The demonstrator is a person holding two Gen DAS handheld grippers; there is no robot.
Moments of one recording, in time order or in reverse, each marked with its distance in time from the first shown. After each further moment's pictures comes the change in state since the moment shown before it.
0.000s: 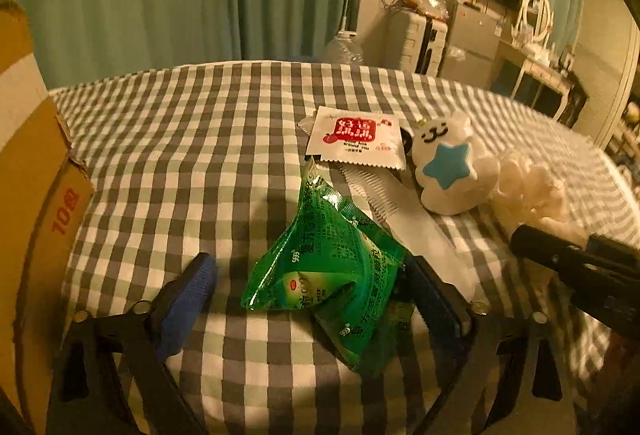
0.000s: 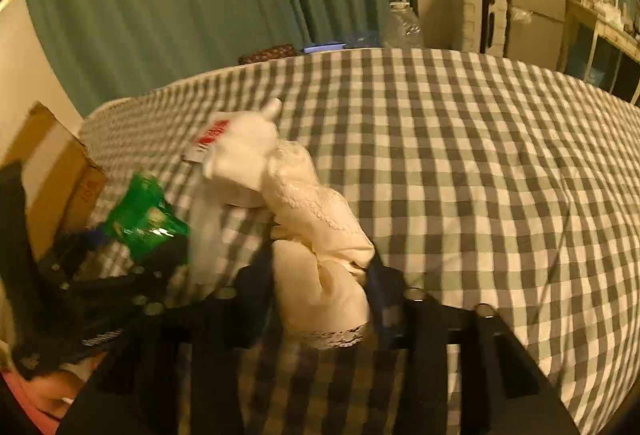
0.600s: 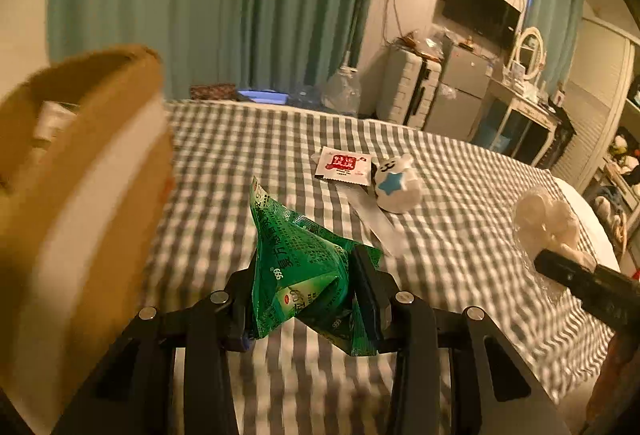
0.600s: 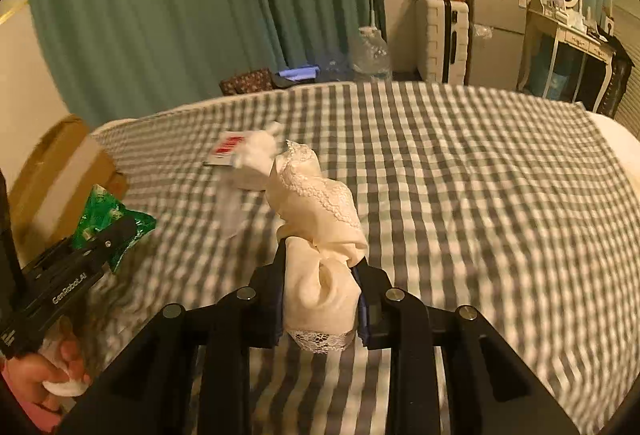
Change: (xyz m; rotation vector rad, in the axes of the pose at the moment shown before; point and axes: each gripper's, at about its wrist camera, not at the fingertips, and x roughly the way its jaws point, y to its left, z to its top) left arm -0.134 0.014 -0.033 -0.058 -0.097 -0.013; right arm -0.145 0.017 -0.053 0.038 -0.080 -0.057
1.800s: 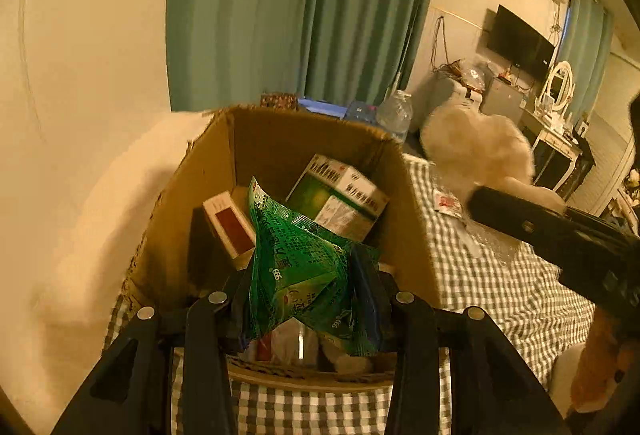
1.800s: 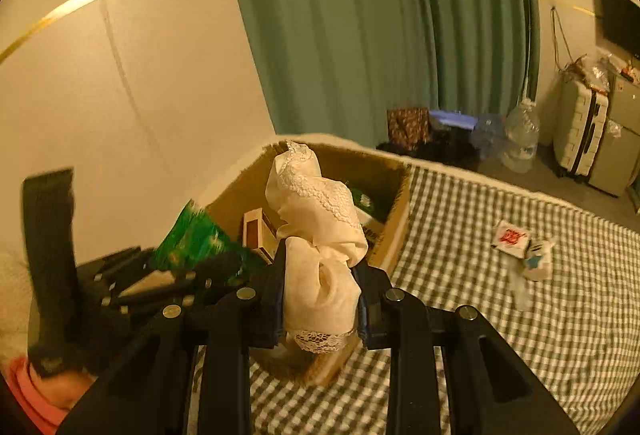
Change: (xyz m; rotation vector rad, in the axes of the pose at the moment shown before) left arm -0.131 0.200 0.038 -0.094 -0.004 0.082; right arm -0.038 0.315 0.049 -0.269 -0.021 0.354
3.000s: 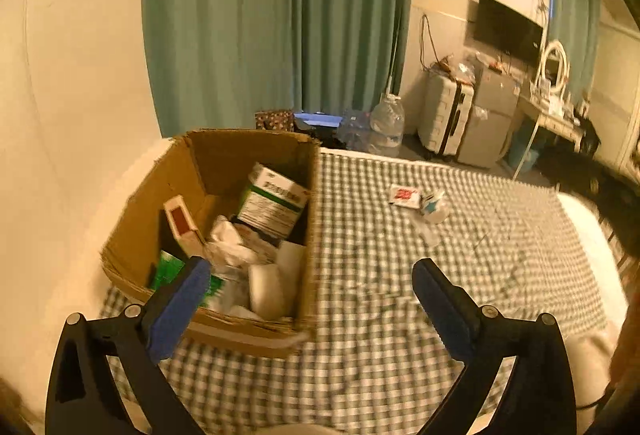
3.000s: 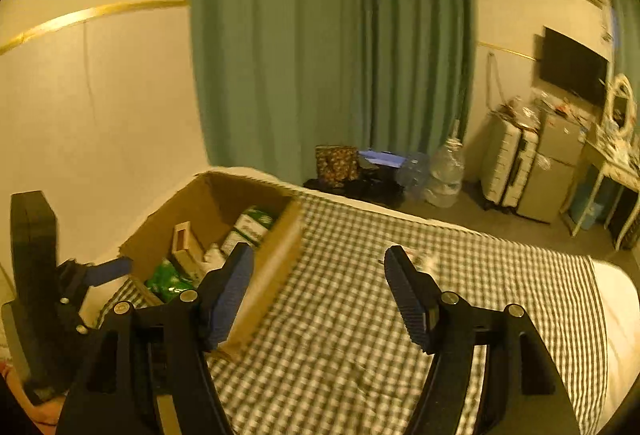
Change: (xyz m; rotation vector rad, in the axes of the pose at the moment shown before) left arm -0.051 -0.133 -0.017 0.064 -0.055 0.073; right arm -0.155 -0.073 -0.030 -0.020 -0.186 -0.246
